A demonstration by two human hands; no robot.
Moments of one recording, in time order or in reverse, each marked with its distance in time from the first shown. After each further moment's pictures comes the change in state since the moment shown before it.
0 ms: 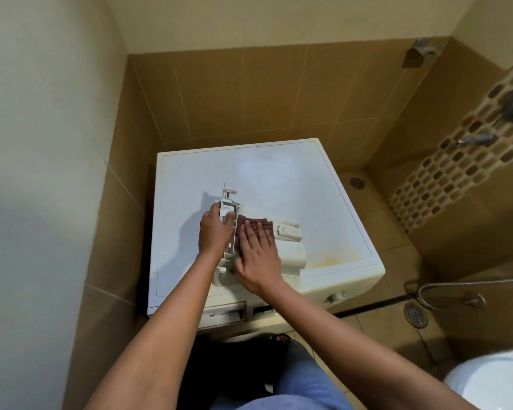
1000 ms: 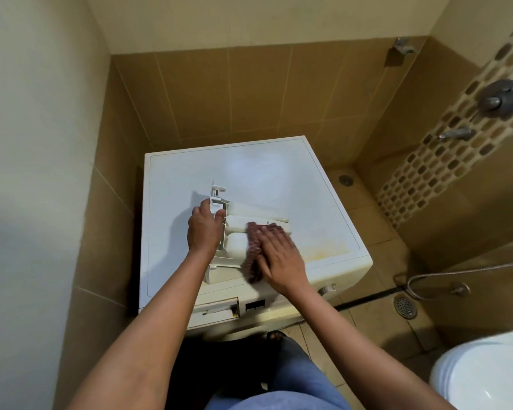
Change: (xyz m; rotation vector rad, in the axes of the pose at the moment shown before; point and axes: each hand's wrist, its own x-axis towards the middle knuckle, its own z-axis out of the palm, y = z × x) left_hand -0.003 0.003 0.000 0.150 -0.004 0.006; right_hand -0.029 0.073 0.010 -0.014 0.067 -0.018
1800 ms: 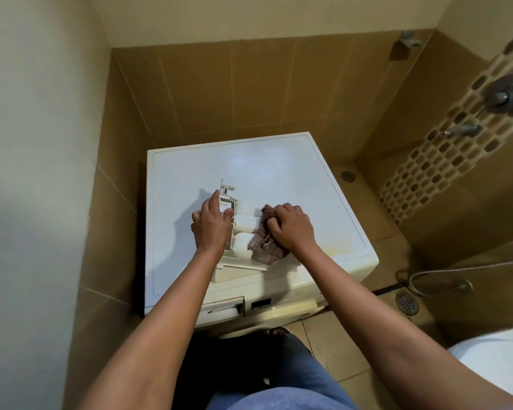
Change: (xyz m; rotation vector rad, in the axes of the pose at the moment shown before) left_hand -0.003 0.003 -0.001 0.122 0.018 0.062; right_hand 0.069 0.012 -0.035 0.104 0.076 0.214
